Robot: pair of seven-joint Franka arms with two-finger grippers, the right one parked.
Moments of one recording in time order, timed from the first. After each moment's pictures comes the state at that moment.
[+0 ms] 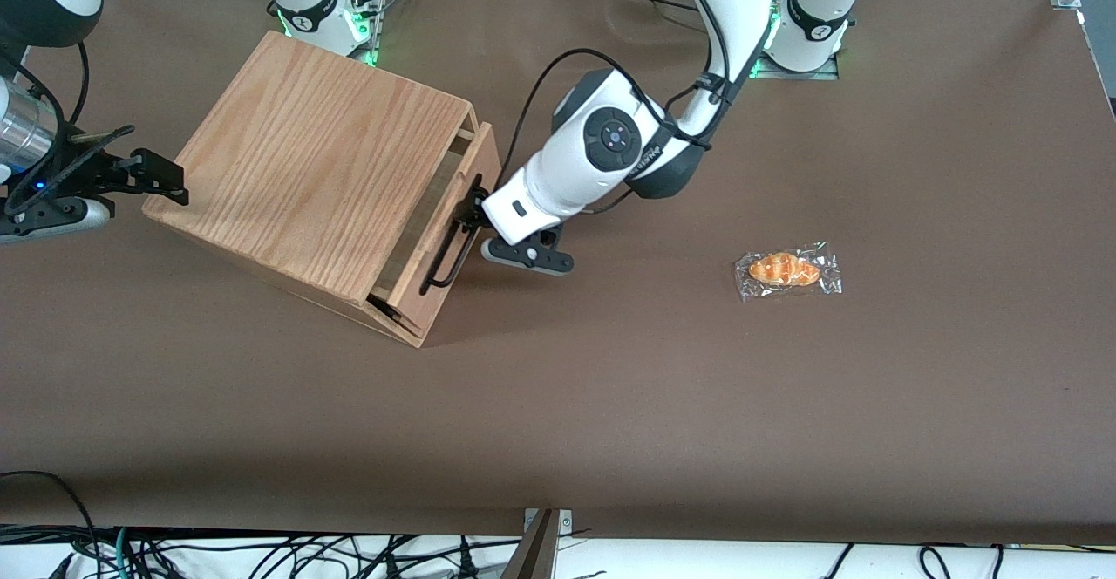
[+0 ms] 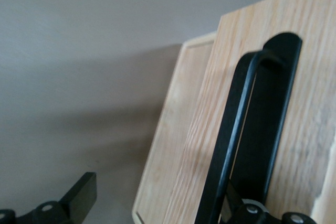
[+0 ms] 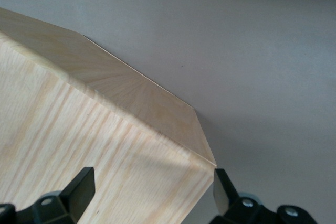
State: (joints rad) arm -0.75 0.74 0.04 -1.23 -0.53 2.23 -0.42
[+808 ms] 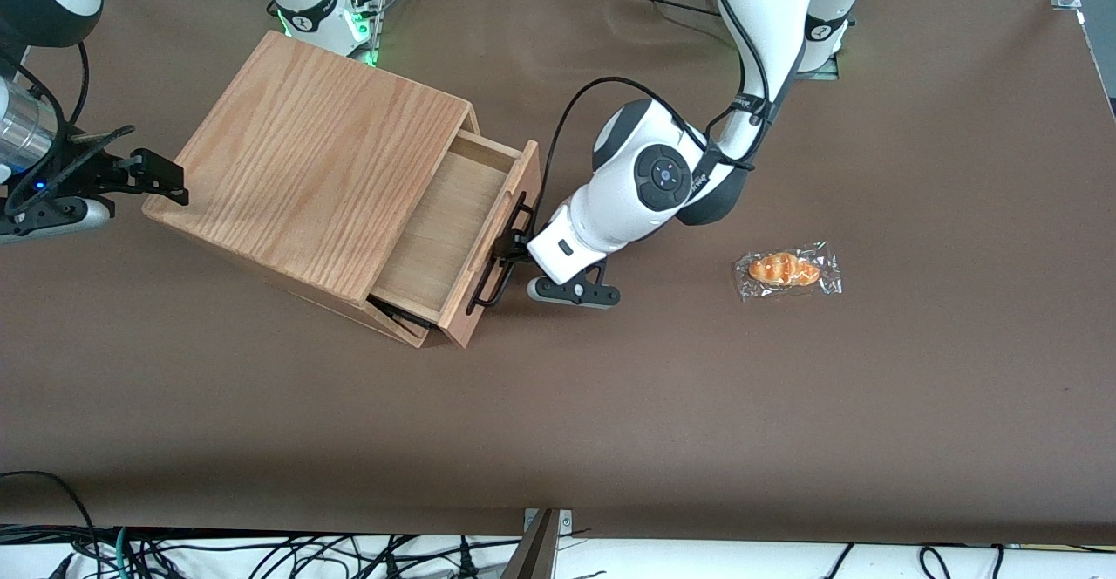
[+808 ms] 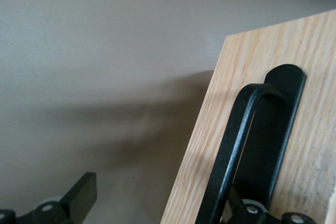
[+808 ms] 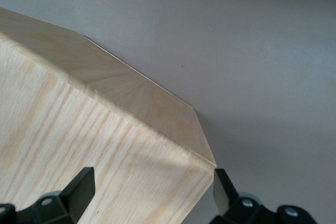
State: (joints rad) arm -0.67 0.74 0.04 -1.23 -0.53 2.19 -0.39
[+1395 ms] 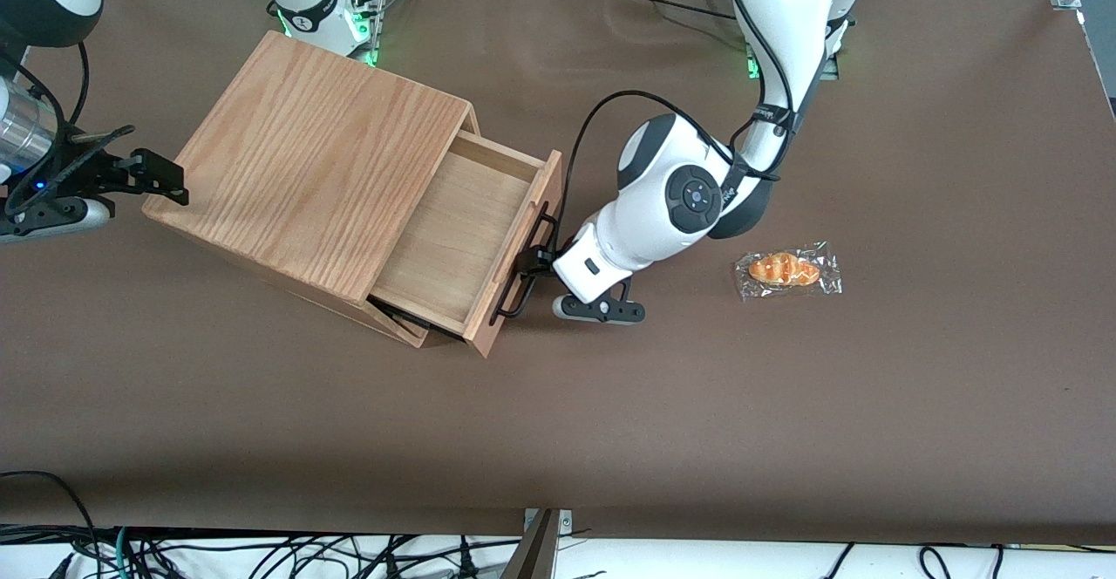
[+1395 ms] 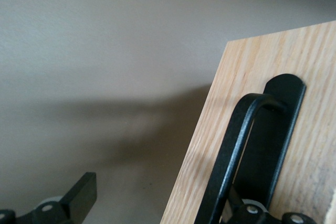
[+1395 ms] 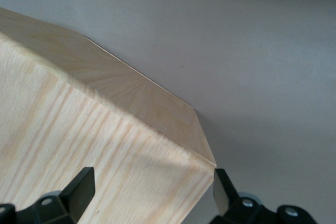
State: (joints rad) arm -0.62 0.74 0.04 -1.22 -0.53 2.16 -0.36
